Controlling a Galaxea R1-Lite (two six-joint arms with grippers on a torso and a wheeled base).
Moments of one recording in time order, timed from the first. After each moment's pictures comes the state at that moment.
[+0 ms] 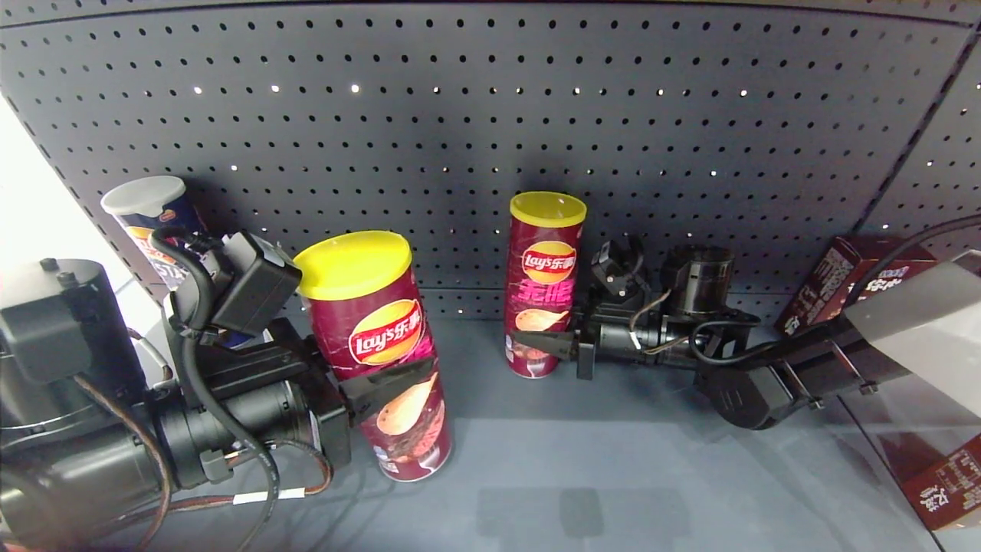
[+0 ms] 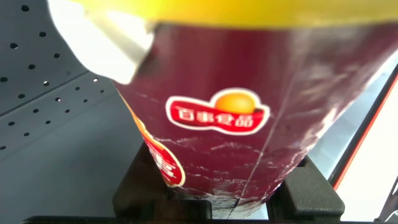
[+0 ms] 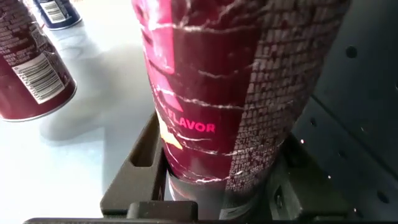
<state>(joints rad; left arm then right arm) -0.51 1.39 -0.54 -0.72 -0.30 0.07 0.49 2.11 -1.13 -0.91 0.78 -0.15</state>
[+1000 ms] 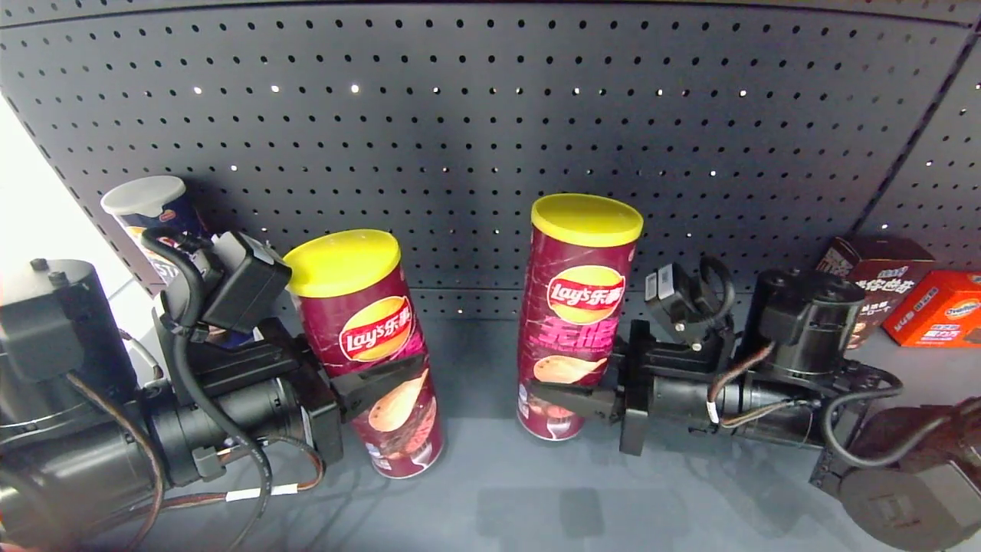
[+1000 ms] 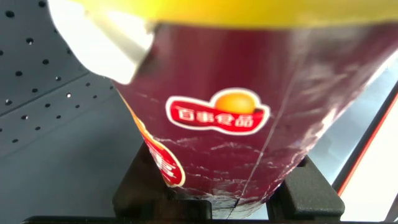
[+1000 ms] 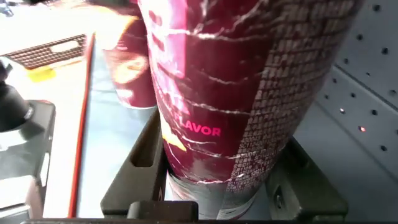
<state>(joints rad) -0.49 1.39 -0.53 -0.72 -0.30 0.06 0.64 1.78 -0.70 -1.04 0.62 -0.15</state>
